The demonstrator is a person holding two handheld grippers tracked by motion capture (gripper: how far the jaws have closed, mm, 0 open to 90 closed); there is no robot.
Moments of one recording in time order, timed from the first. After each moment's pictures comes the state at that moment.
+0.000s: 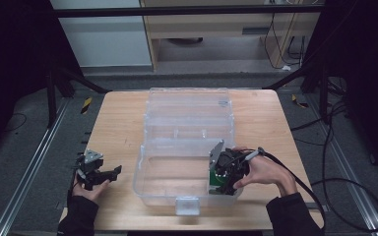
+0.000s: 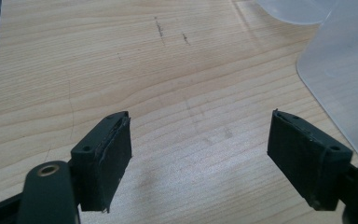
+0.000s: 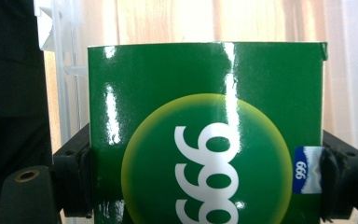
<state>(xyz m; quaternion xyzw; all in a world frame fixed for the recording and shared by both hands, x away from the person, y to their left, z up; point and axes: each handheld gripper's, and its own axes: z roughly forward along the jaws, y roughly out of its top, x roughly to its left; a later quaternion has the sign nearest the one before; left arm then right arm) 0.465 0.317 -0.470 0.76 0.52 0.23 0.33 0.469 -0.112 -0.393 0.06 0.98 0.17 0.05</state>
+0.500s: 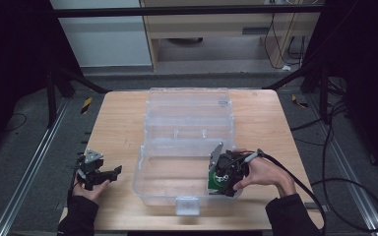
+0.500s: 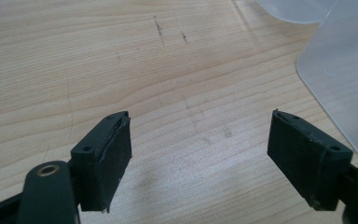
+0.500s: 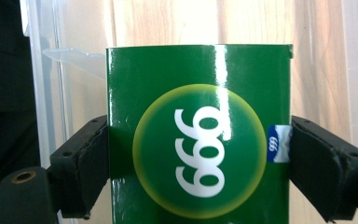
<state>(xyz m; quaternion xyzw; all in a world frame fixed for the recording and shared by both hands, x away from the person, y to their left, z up) 0.466 0.317 -0.470 0.76 0.51 0.23 0.33 0.470 -0.113 -0.404 0.06 0.99 0.15 0.04</state>
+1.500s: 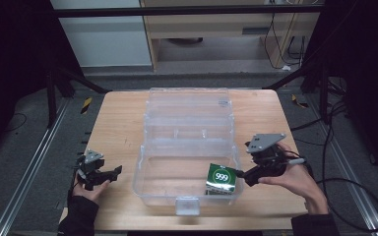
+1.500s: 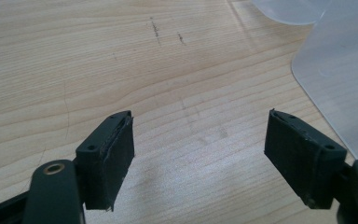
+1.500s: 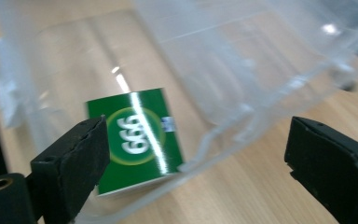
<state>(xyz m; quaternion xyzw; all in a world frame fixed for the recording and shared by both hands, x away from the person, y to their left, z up) 0.465 0.316 -0.470 0.76 0.51 0.22 0.33 0.445 -0.198 -0.355 0.24 0.88 0.36 0.18</state>
